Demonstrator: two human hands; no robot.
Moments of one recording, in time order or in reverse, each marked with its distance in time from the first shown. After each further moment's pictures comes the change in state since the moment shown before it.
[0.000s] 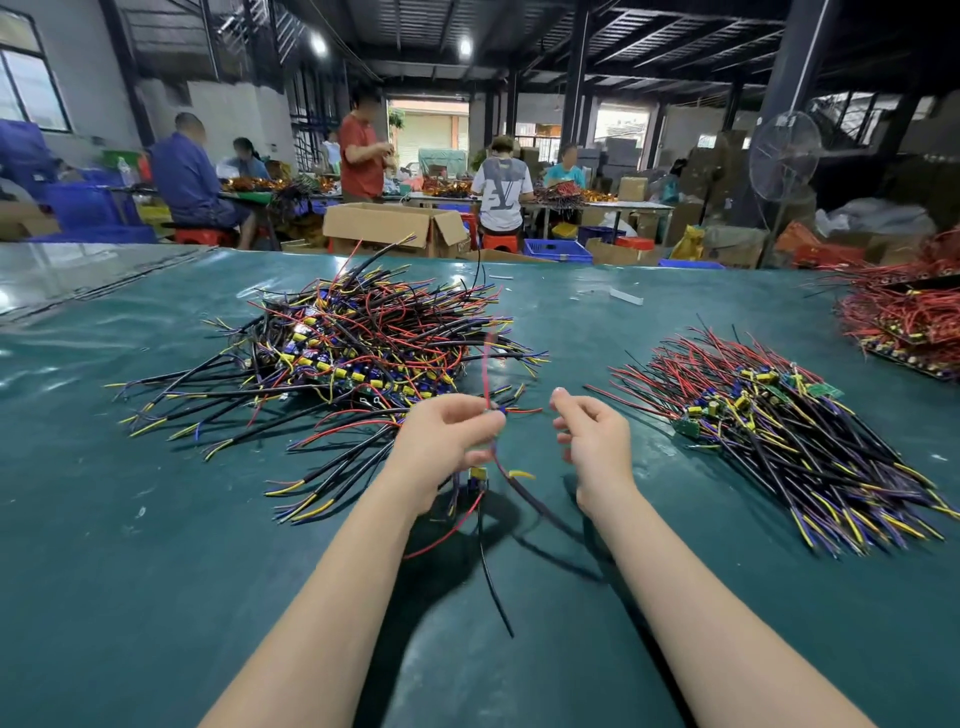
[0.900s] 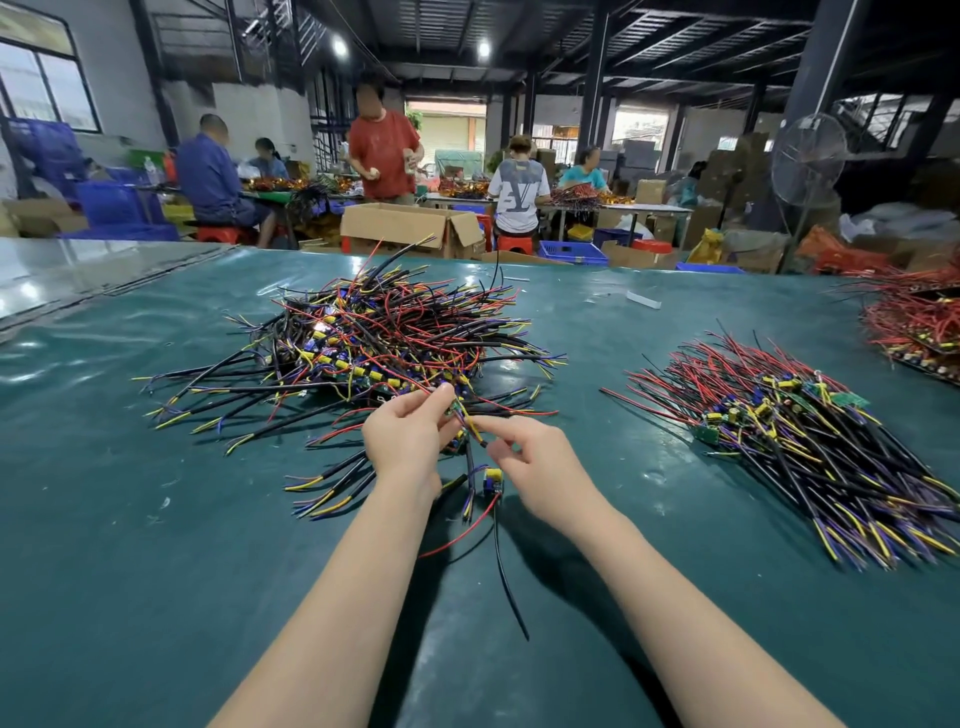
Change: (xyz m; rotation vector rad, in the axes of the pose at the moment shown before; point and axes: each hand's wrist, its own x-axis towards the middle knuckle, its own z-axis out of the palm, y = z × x) left_hand 0.007 0.004 -0.013 -0.441 0.572 0.021; right_hand -0.031 -0.012 0.029 -0.697 -0.565 -0.528
